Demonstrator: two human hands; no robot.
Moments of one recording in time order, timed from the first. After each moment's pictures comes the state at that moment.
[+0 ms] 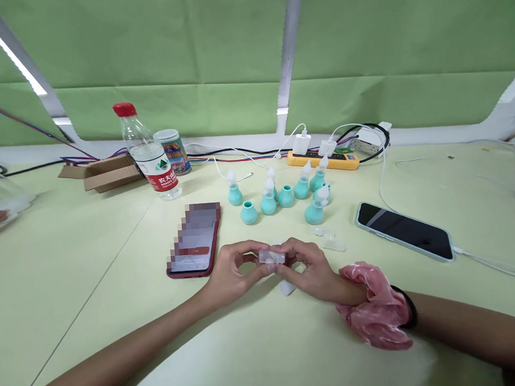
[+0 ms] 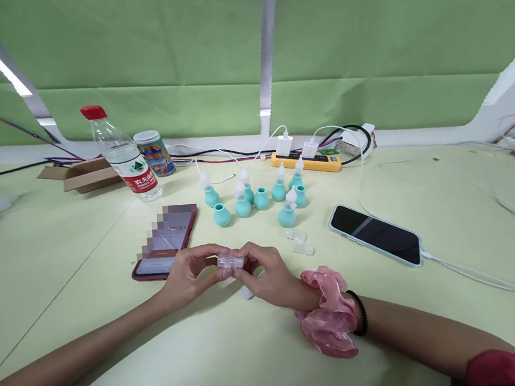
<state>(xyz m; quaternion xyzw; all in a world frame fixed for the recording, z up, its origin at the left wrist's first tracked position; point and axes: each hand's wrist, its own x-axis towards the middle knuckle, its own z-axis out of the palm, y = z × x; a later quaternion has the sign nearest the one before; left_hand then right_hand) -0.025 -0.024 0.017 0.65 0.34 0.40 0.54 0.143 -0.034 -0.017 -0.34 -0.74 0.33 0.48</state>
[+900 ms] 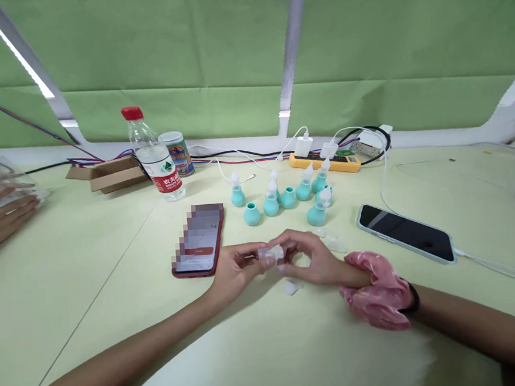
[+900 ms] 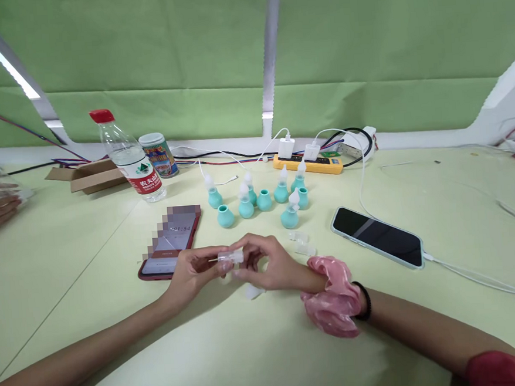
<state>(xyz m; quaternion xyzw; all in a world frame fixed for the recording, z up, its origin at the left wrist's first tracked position) -0.028 -0.028 0.025 0.58 0.40 0.41 0.58 0.150 -0.025 0.013 -0.32 -0.75 0.42 0.39</state>
